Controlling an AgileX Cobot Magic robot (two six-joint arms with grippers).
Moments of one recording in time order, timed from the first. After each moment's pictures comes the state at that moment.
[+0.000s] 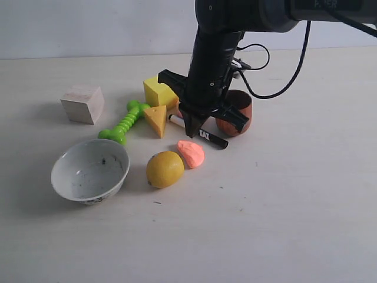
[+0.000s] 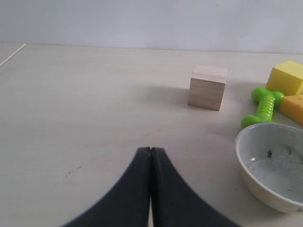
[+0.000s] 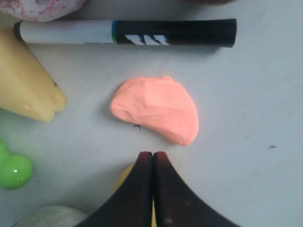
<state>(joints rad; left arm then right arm) -0.02 0.01 0.00 0.07 0.37 -0.08 0.58 2.16 -1.70 0.18 1.10 1.18</state>
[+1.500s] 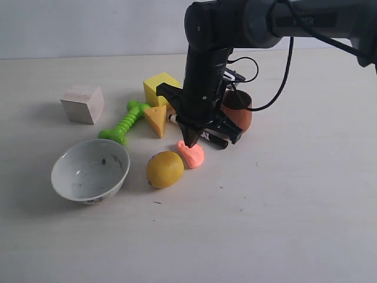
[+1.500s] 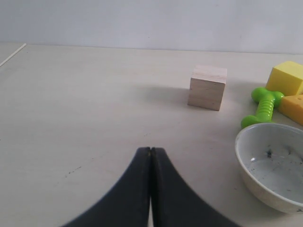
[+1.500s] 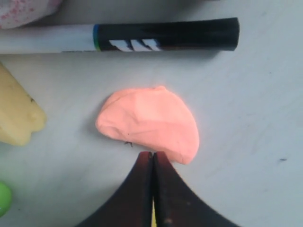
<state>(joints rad) -0.02 0.01 0.00 0.07 0.37 -0.08 0.61 2.22 -1.70 0.13 1.07 1.25</state>
